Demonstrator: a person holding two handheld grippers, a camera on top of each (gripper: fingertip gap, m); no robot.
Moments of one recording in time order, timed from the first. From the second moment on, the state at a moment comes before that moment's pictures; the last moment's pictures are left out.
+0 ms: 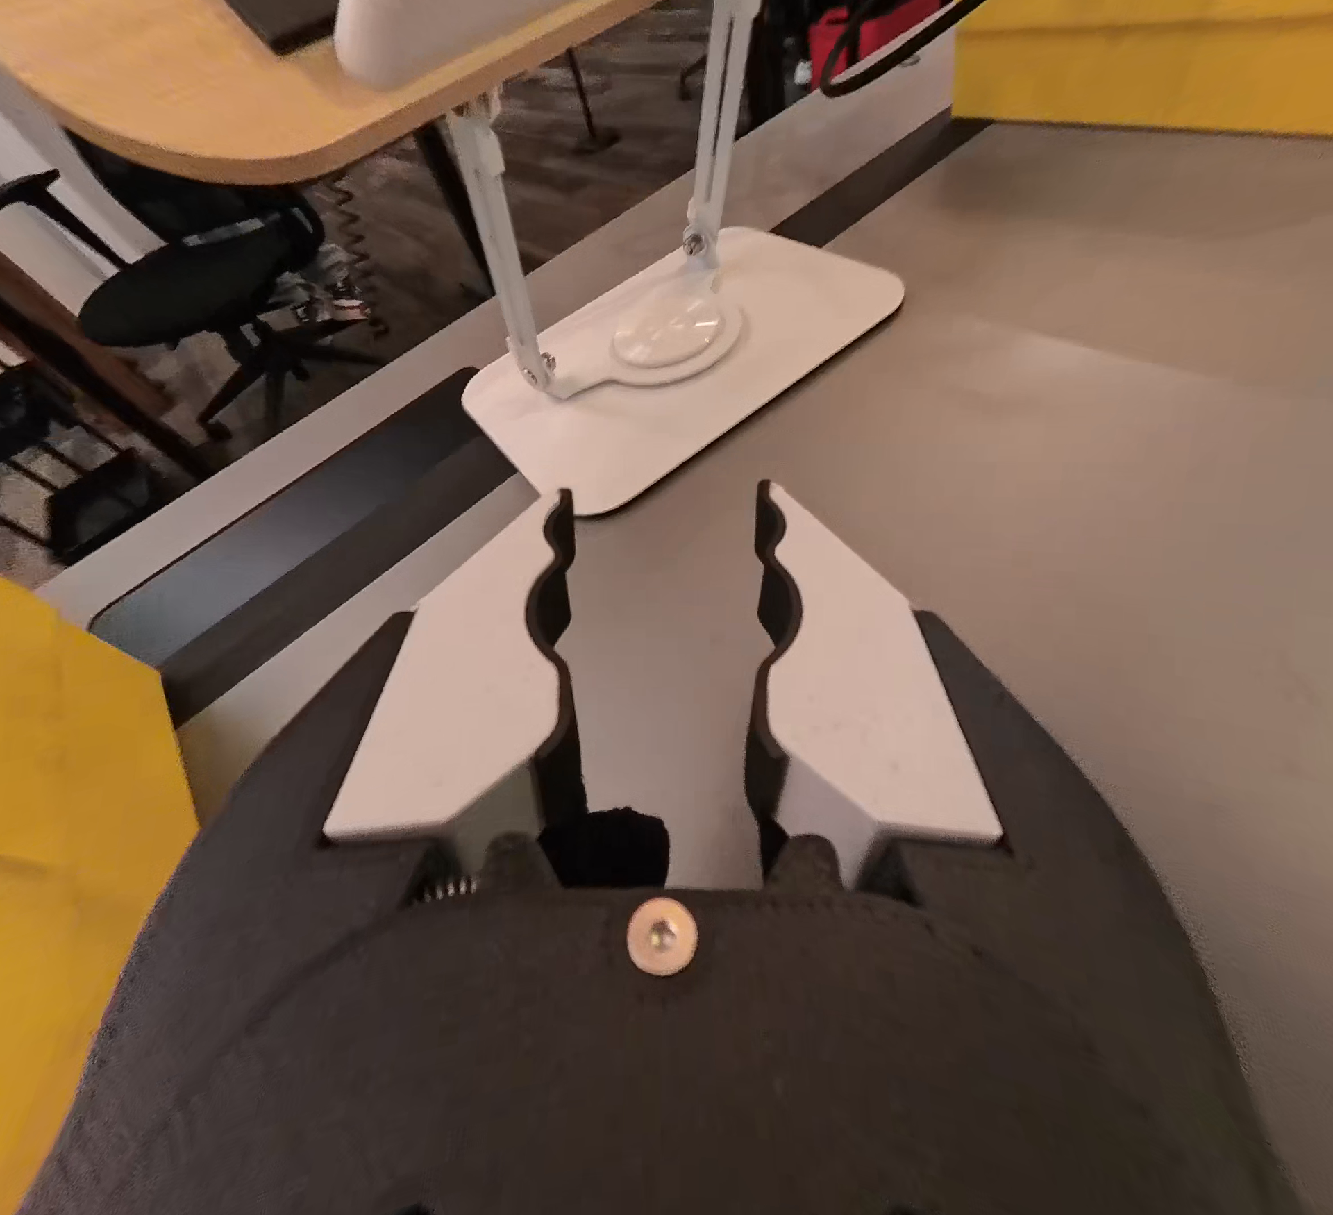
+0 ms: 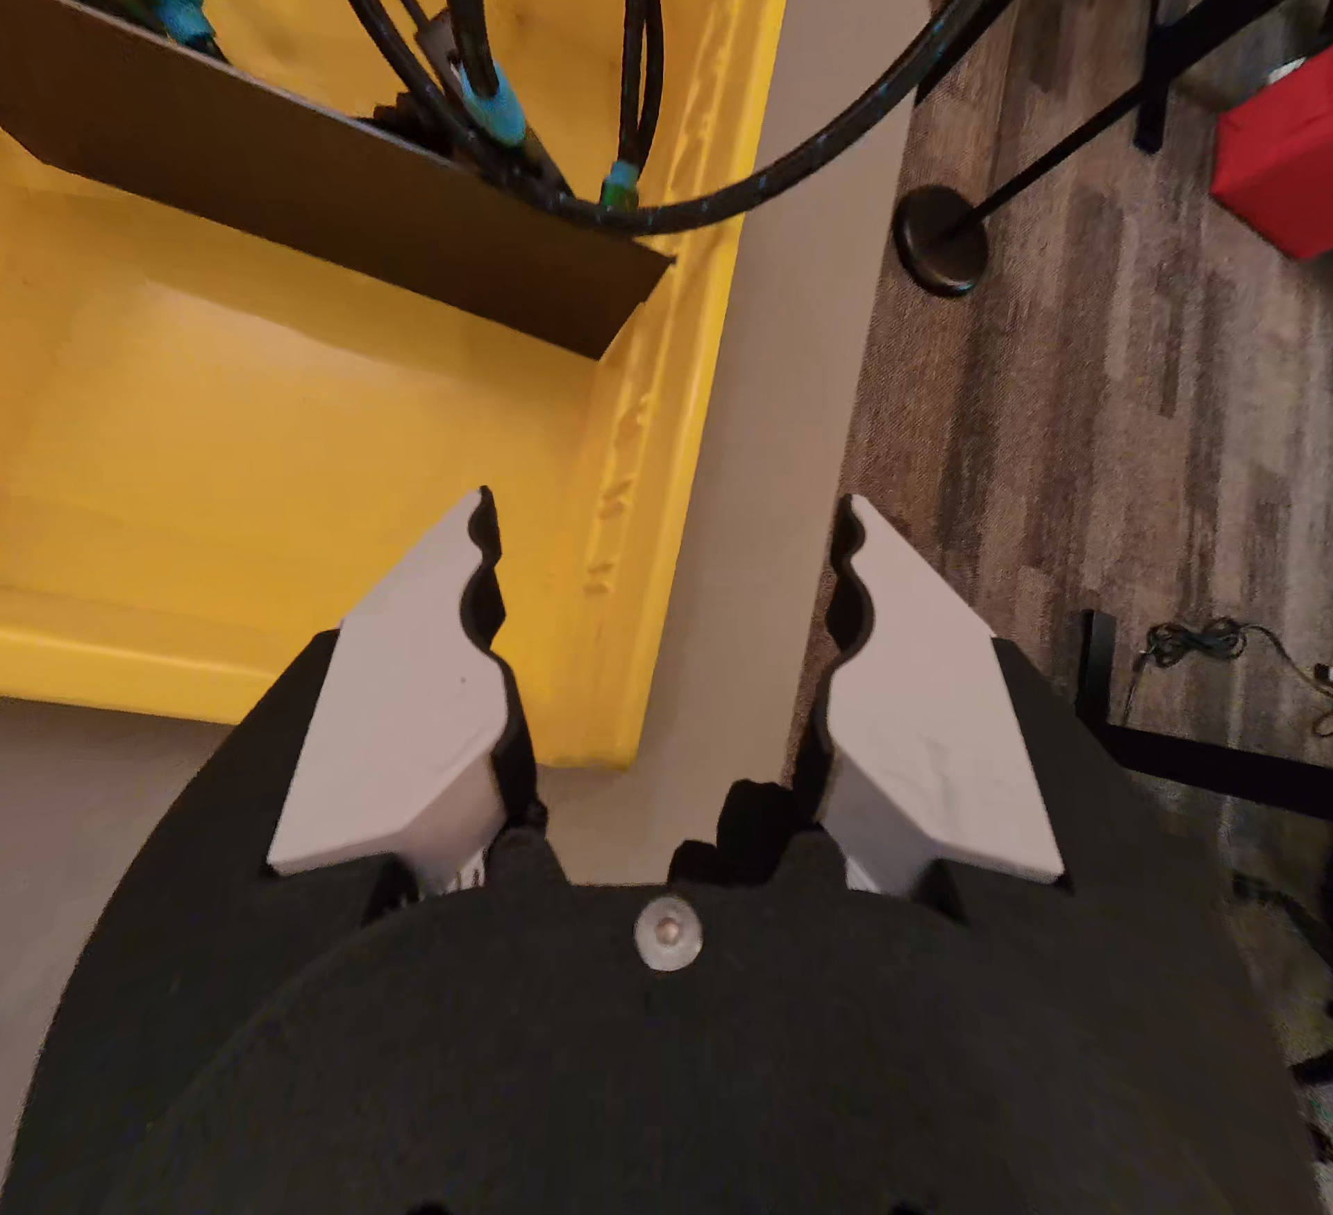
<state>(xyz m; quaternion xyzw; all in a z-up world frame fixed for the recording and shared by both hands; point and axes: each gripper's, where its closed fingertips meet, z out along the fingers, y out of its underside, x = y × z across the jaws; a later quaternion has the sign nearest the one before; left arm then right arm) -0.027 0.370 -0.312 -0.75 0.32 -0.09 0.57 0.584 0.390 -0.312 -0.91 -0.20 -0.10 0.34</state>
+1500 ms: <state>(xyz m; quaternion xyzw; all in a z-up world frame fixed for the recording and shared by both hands) -0.183 0.372 -0.170 -0.73 0.28 0.19 0.60 0.520 0.302 -0.343 -0.92 -0.20 0.01 0.34</state>
